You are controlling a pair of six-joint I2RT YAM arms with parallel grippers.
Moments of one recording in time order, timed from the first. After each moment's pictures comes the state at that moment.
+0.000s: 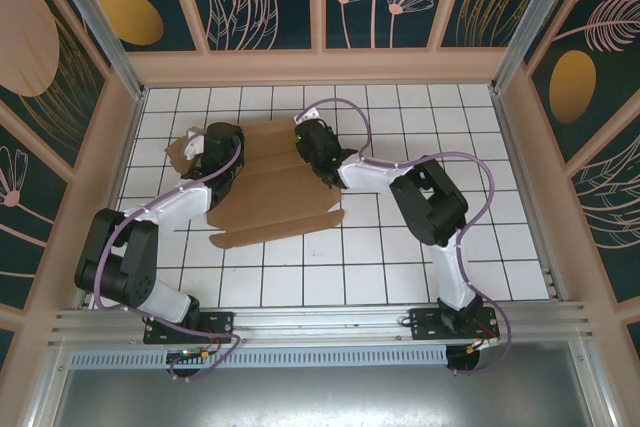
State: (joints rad) left arm -0.33 1.52 0.84 0.27 -0.33 -1.58; right arm 0.76 2.12 1.46 0.07 0.52 0.05
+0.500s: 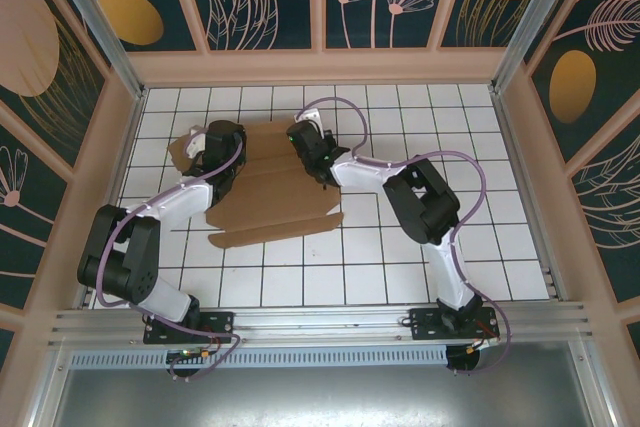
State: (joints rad) left arm -0.33 1.54 0.86 0.26 -0.29 -1.58; right arm 0.78 2.15 1.49 -0.01 0.59 0.19
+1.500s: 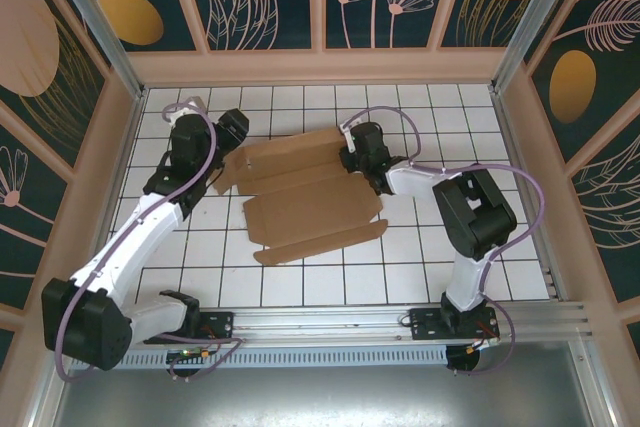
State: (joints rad) left arm -0.33 1.19 0.94 -0.10 -0.08 -0.87; right arm 0.56 1.84 1.05 0.14 0.15 -0.04
